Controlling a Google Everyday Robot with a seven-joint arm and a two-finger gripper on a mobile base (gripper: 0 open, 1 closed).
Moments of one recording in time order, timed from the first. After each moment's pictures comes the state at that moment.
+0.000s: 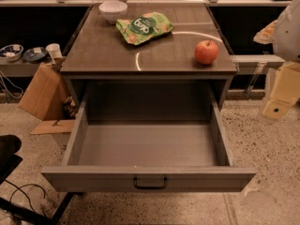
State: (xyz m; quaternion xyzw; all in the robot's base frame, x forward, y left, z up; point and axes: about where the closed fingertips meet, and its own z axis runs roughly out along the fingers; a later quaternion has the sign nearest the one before) arm 0.438 -0.217 0.976 -0.60 0.78 -0.03 0.16
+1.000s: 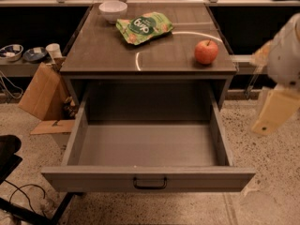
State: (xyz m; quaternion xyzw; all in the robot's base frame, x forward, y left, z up) arm 0.422 -0.208 0.960 -0.60 0.78 -0.06 0.17
